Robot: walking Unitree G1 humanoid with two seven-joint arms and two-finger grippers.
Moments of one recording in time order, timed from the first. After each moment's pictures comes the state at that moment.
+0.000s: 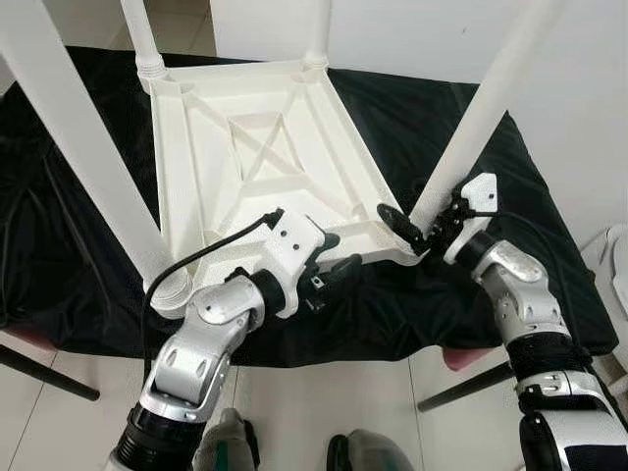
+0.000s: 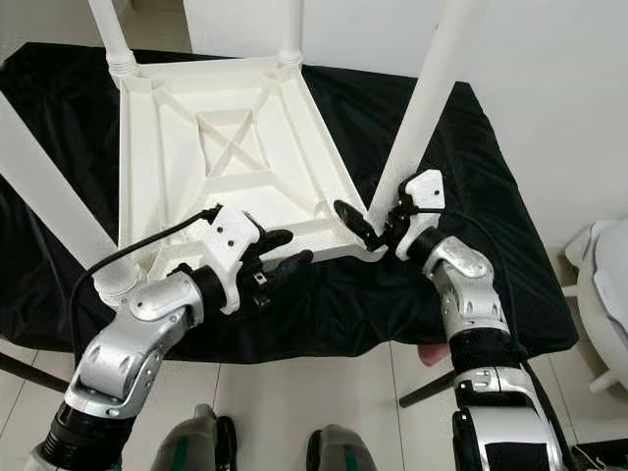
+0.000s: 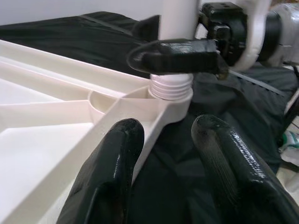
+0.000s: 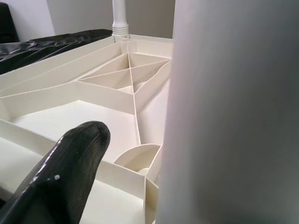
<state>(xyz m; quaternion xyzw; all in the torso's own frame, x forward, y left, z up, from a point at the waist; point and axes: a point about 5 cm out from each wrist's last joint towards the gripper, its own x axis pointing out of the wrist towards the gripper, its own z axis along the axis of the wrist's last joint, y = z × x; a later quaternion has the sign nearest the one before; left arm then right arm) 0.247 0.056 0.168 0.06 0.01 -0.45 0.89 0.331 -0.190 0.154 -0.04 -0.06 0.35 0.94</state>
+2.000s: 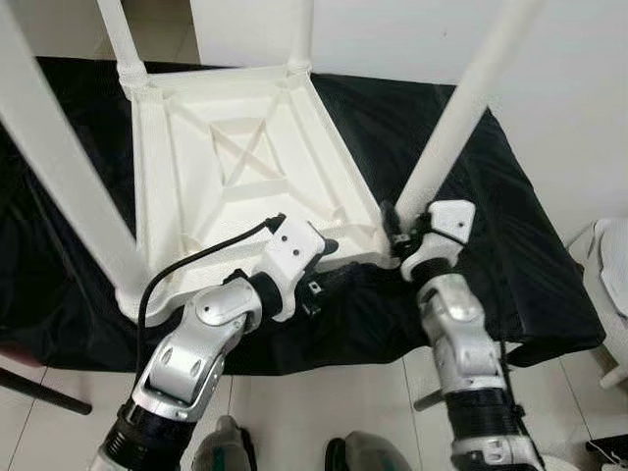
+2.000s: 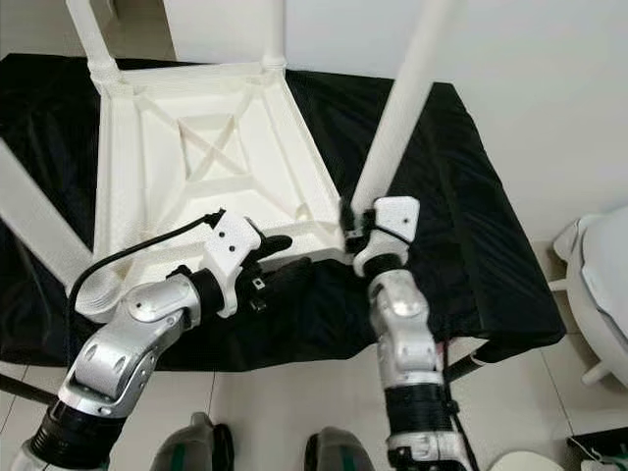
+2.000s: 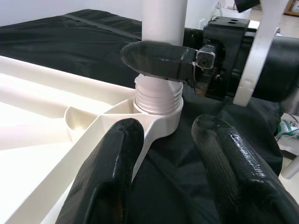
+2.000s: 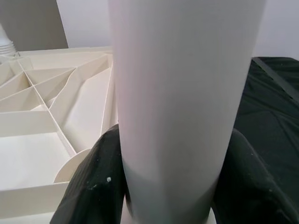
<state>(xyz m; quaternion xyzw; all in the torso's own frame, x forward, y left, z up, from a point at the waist) 0.249 0.061 0.166 0.07 0.01 -0.46 0.88 0.293 -0.129 0.144 0.04 -0.08 0.08 0.99</state>
